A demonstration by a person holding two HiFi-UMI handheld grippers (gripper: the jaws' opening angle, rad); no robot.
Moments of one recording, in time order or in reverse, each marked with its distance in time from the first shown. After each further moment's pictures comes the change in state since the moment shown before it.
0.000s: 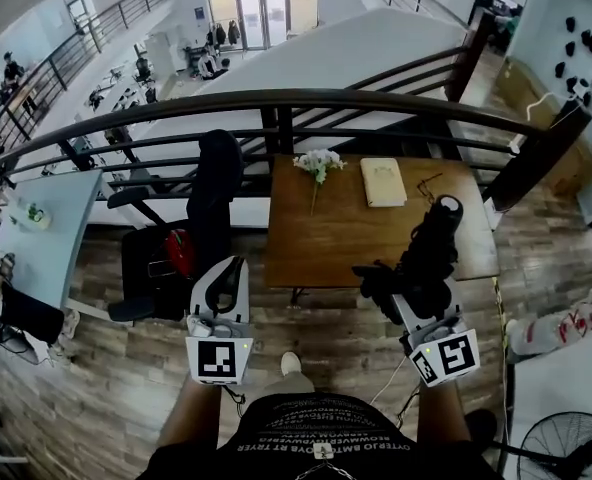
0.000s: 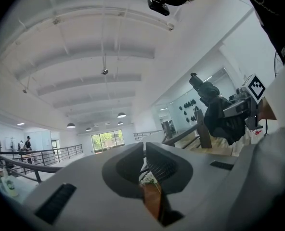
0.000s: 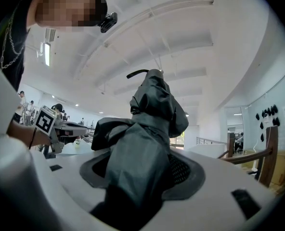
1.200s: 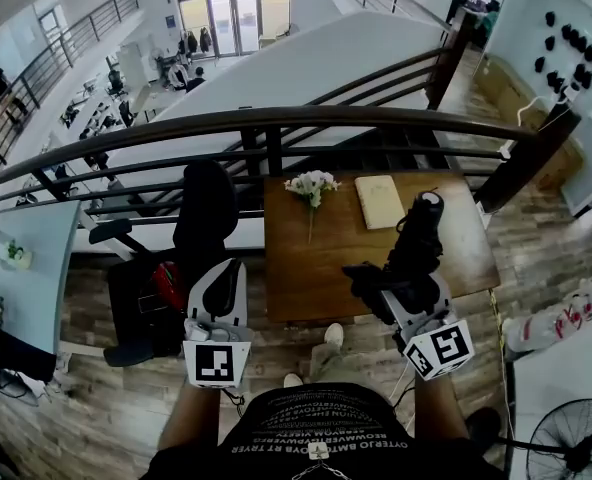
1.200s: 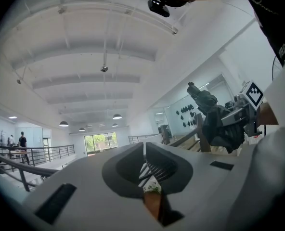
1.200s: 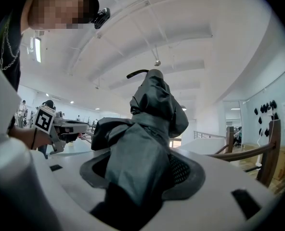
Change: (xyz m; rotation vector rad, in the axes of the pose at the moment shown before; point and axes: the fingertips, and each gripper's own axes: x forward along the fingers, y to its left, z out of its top) left arm 0.102 0.070 -0.023 -0.033 -0.046 -0.079; right arm 0.120 -0.013 -0.023 0.033 0.069 -0.038
